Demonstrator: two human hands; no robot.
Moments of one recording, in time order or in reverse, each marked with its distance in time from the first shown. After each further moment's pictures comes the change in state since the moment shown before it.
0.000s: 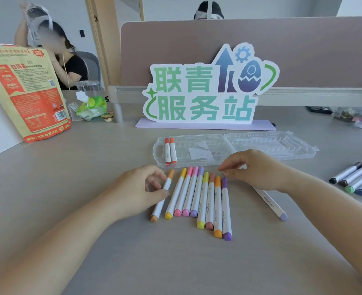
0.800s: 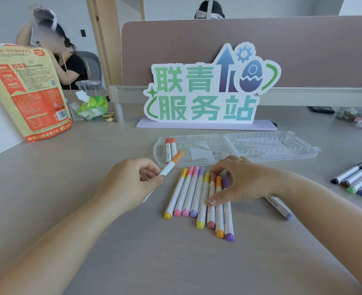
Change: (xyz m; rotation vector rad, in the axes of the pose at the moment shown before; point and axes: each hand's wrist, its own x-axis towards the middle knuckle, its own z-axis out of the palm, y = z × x) left_hand 0.000 0.007 -0.006 -0.094 0.219 -0.062; right_hand -0.005 -0.025 0.009 -0.212 -0.229 0.023
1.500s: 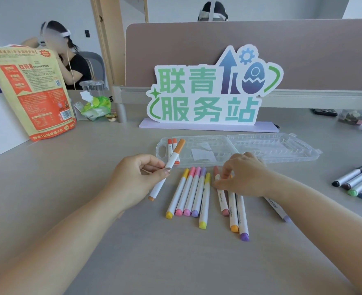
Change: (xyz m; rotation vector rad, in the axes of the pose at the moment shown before) left_hand -0.001 0.011 0.004 -0.307 0.053 -0.055; right_hand 0.008 -0.002 0.005 -0.202 0.207 0.113
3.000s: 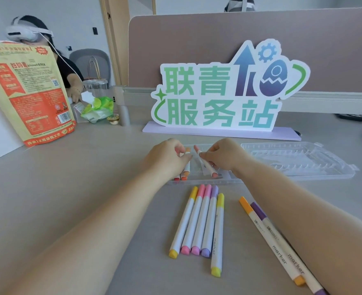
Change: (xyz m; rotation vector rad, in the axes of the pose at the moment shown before) left_hand 0.121 -0.013 0.048 0.476 0.014 -0.020; right_hand 0.124 -0.017 0.006 0.553 0.062 0.176
